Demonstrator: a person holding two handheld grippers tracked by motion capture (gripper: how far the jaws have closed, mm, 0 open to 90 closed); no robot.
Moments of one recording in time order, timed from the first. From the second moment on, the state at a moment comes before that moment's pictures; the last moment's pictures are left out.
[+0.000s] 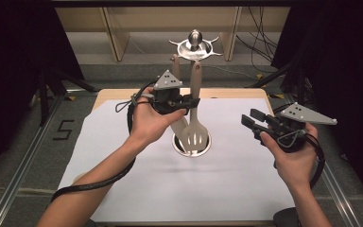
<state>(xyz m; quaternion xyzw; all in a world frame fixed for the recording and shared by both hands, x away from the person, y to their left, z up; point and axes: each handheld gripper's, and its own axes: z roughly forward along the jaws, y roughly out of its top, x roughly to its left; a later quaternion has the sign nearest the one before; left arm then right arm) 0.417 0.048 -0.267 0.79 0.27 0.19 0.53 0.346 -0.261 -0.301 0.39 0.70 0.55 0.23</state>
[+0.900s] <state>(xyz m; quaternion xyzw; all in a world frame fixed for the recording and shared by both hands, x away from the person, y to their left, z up) 0.420 0.050 -0.271 0.78 0.27 0.19 0.54 0.350 -0.261 -0.304 0.39 0.70 0.55 0.23</state>
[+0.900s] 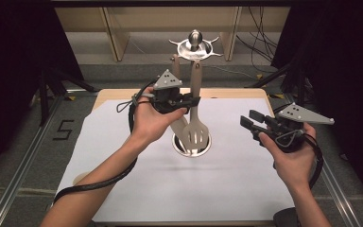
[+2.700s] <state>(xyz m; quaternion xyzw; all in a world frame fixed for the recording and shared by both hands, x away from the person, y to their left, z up) 0.406 0.103 -0.200 0.66 0.29 0.25 0.65 0.350 -0.254 -0.309 0.39 0.71 0.53 0.23</state>
